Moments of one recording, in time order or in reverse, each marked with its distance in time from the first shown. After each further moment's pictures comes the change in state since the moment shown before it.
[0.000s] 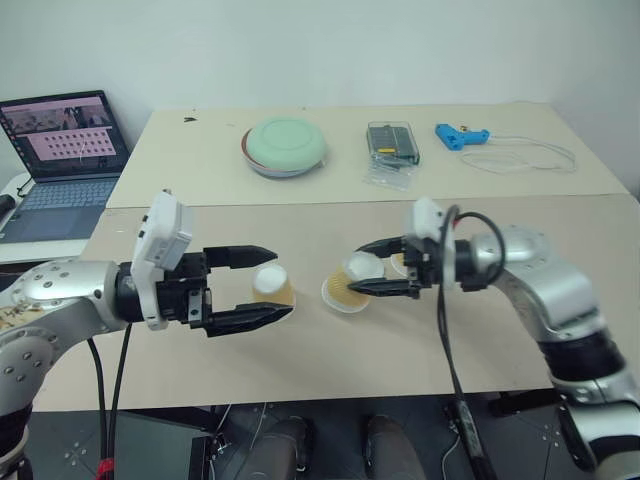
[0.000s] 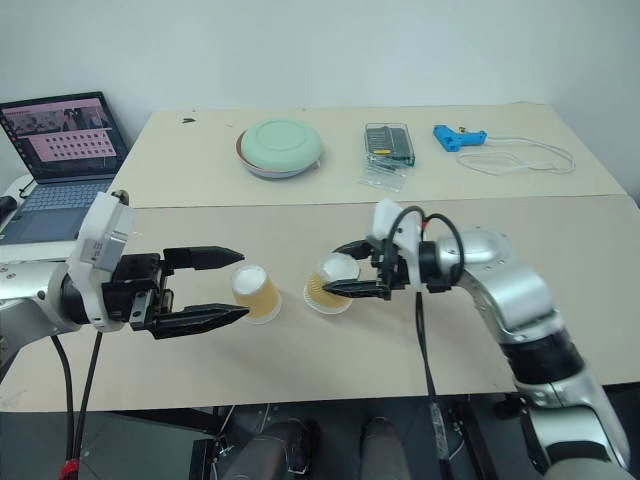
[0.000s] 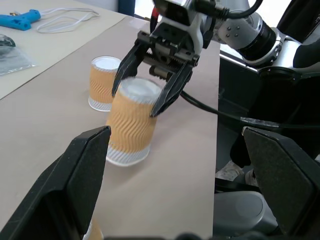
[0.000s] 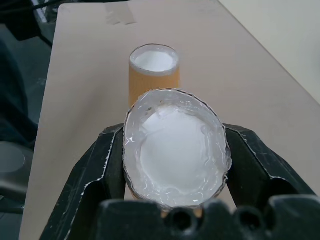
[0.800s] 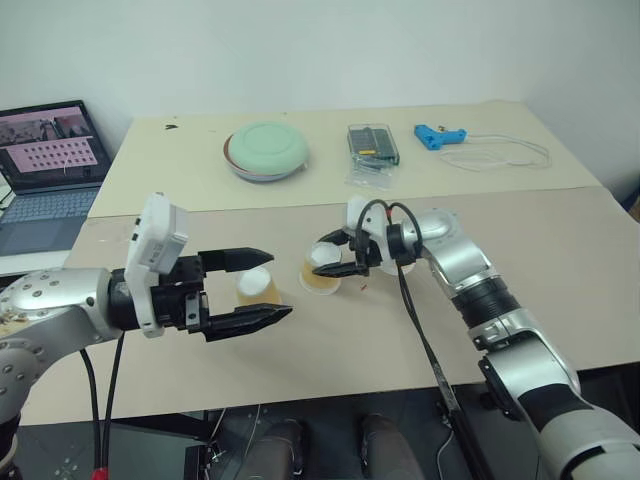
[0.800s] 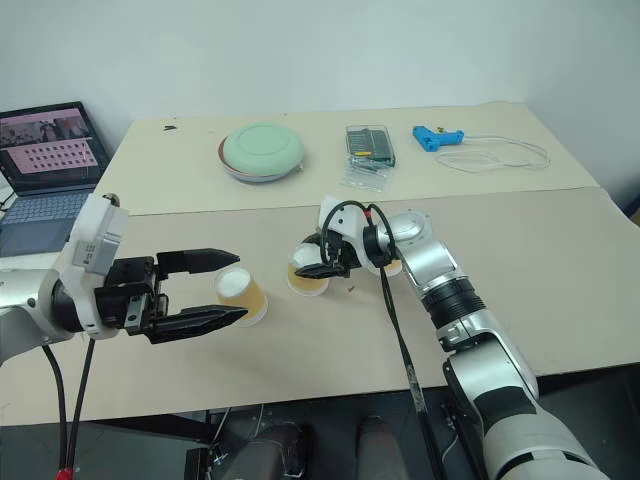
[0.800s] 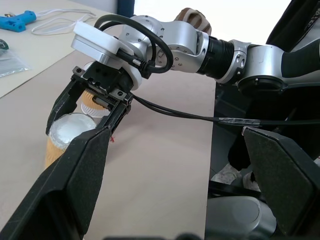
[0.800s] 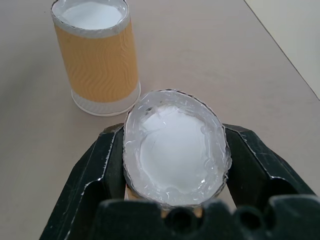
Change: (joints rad) left arm 0.048 0.018 0.063 -0.048 -0.097 0.037 0.093; right arm -0.247 0.286 0.086 0.610 -0.278 -0.354 0.059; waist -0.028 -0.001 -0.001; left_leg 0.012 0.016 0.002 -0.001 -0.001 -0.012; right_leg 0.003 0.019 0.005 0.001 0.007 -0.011
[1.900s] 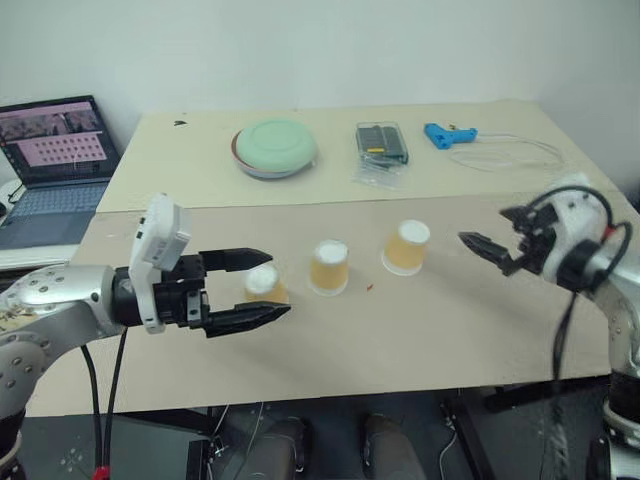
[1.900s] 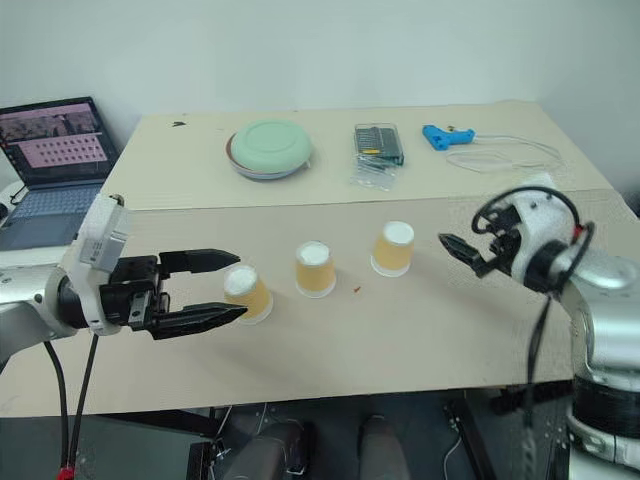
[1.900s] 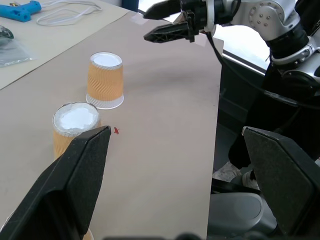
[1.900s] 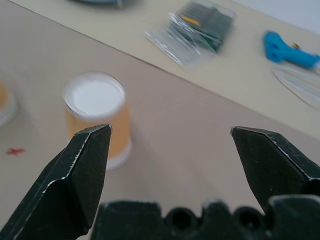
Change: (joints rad) left arm -0.018 -0.005 -0.035 0.042 0.060 -0.002 -0.041; right arm 0.630 -0.301 -0.700 -0.892 0.126 0.704 -0.487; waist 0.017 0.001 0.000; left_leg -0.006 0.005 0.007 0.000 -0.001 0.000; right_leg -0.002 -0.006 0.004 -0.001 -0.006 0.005
